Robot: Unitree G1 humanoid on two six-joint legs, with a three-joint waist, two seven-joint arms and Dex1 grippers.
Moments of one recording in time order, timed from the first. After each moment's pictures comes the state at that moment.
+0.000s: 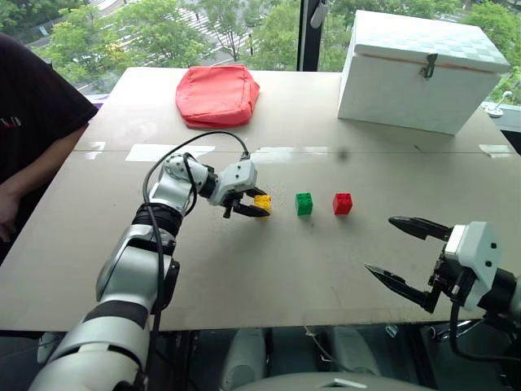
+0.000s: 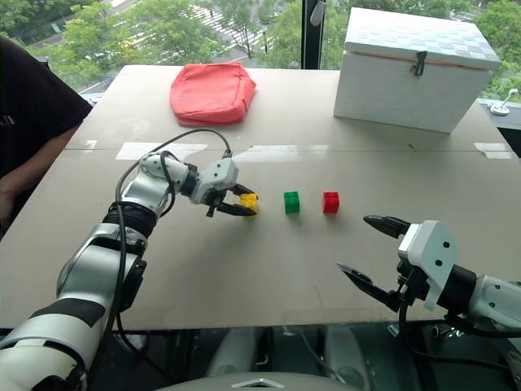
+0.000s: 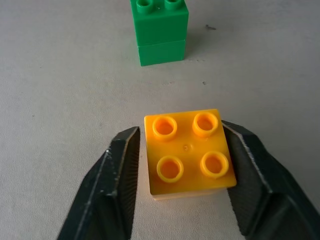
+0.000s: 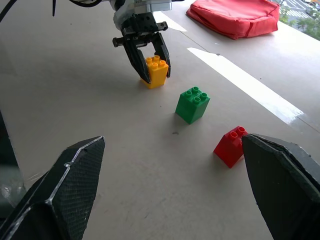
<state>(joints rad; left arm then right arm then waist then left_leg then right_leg) -0.96 0.52 -0.24 0.97 0.01 -0.23 -1.52 0.36 -0.78 -0.38 -0.93 0.65 0.50 0.71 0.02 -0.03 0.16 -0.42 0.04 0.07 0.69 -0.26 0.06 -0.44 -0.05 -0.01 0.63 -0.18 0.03</state>
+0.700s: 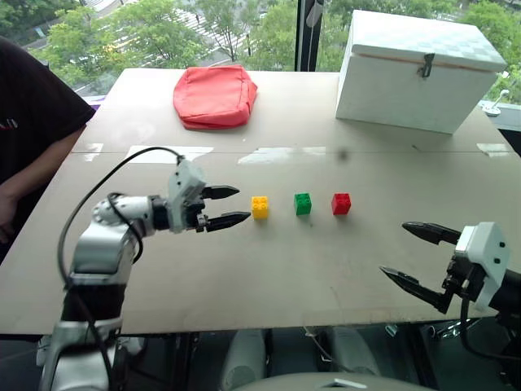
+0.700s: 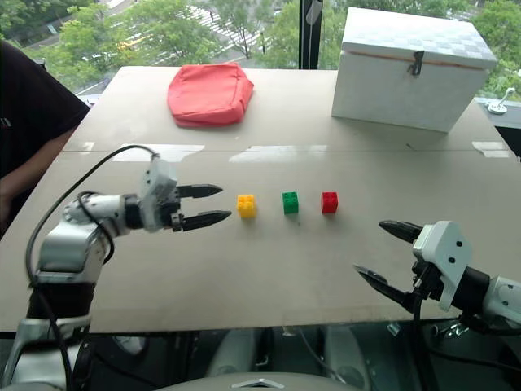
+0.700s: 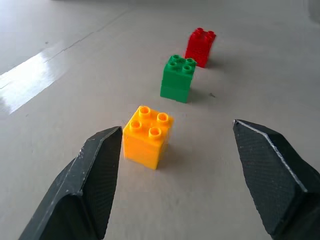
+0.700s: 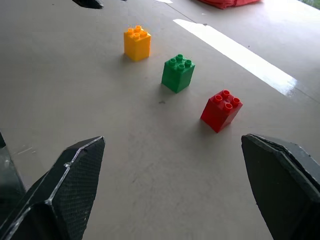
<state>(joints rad) -0.13 0.67 0.26 -0.34 -0.42 0.63 -1.11 0.42 -0.80 -0.44 -0.78 0.62 0.47 0.82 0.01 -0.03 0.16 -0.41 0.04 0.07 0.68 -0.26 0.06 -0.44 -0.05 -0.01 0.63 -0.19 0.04</state>
